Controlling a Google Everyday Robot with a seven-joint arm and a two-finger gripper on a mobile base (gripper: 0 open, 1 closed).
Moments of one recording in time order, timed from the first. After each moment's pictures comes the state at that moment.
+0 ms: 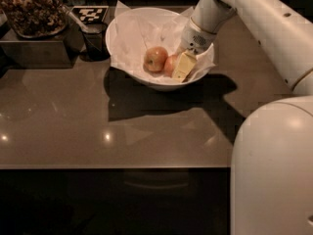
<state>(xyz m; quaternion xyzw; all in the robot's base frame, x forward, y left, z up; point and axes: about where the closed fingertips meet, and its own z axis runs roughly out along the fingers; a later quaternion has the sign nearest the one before) 0.660 -0.082 0.852 -0.63 0.74 0.15 0.15</state>
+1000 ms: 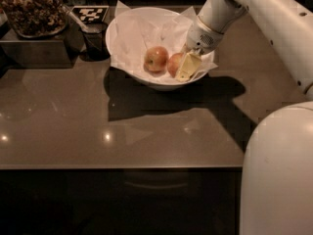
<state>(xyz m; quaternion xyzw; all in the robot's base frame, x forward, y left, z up) 0.644 -0.086 0.863 -0.64 0.74 0.17 0.16</state>
